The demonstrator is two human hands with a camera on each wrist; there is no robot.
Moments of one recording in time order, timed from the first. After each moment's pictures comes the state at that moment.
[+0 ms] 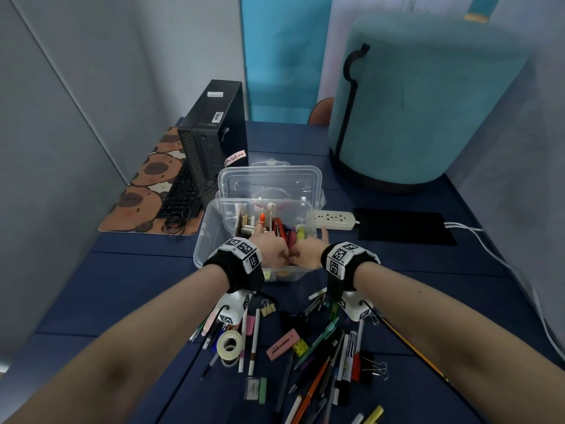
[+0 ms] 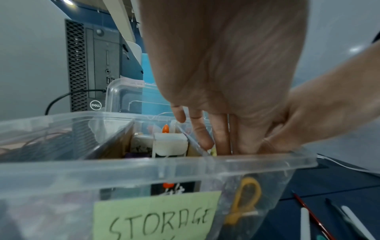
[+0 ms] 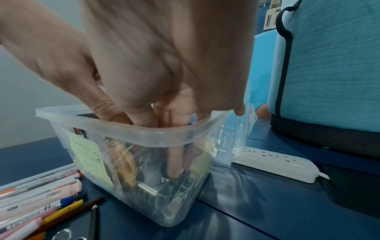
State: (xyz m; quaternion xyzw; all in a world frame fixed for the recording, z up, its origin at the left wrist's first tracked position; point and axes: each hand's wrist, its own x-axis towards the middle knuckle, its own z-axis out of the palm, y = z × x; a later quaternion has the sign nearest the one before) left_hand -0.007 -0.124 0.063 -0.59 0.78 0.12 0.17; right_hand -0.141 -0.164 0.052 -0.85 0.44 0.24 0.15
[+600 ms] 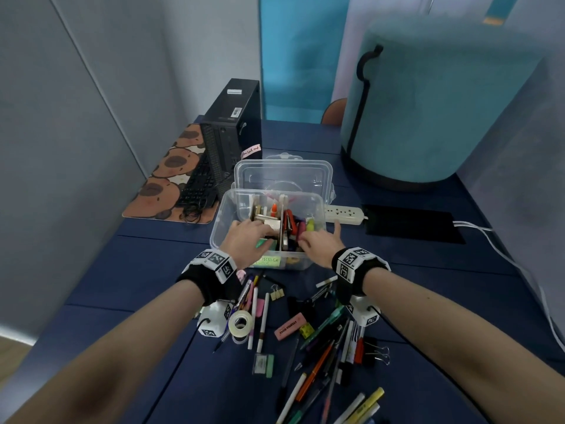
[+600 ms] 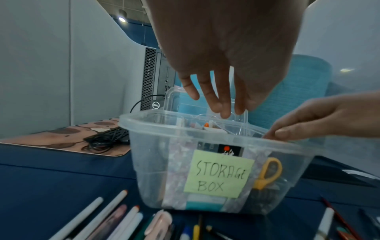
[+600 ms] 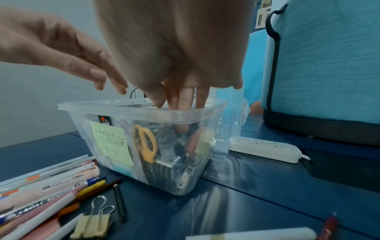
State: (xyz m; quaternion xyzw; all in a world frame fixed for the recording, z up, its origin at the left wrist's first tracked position) left_hand 0.035 -0.058 0.058 -0.67 0.73 0.06 -0.11; right_hand -0.155 -0.137 0.045 -0.88 0.45 0.06 0.14
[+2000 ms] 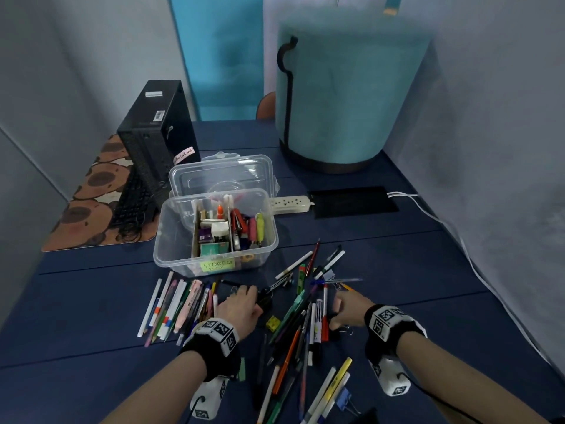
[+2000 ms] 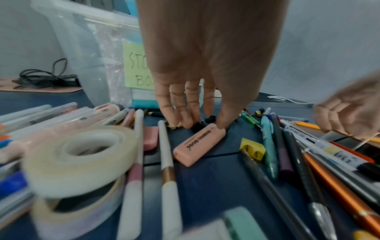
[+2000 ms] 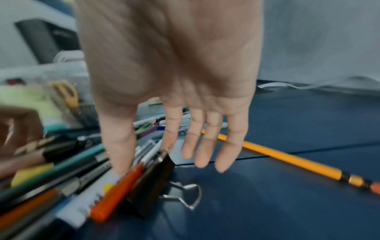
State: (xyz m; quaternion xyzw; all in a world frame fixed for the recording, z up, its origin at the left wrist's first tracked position) left_hand -0.050 -0.003 -0.046 -0.66 0.73 0.20 0.02; right_hand -0.324 -0.047 -0.017 -0.67 0.63 0.16 0.36
